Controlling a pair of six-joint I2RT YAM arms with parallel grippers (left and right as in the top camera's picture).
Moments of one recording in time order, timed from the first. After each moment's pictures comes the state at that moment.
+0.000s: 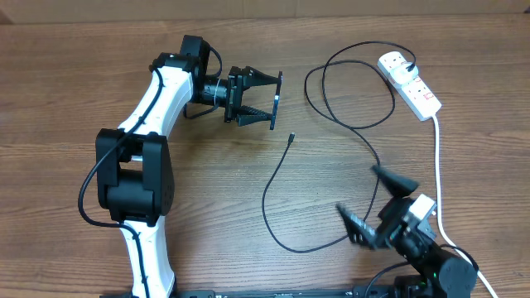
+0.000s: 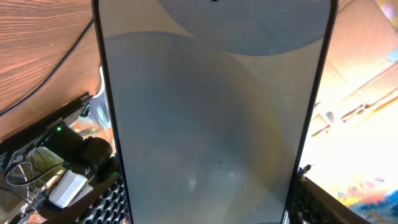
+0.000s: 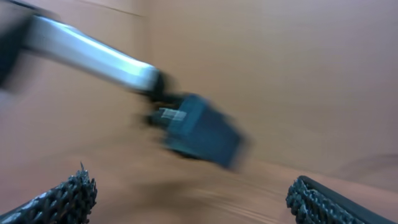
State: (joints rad) left arm -0.16 2.18 1.74 -1.00 1.48 -0.85; right arm 0.05 0.01 0.02 0.35 -0.71 0.32
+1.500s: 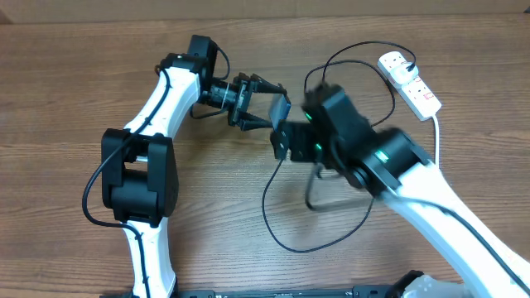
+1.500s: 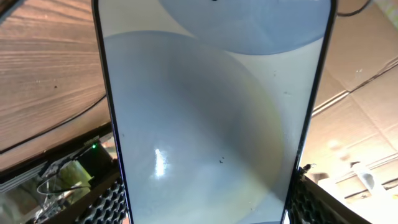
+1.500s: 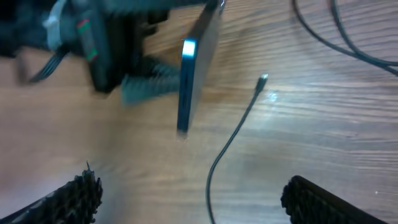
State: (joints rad) left arm -0.20 2.18 1.74 -0.99 1.24 -0.97; right arm 0.66 1.45 1.43 -0.96 0.02 0.69
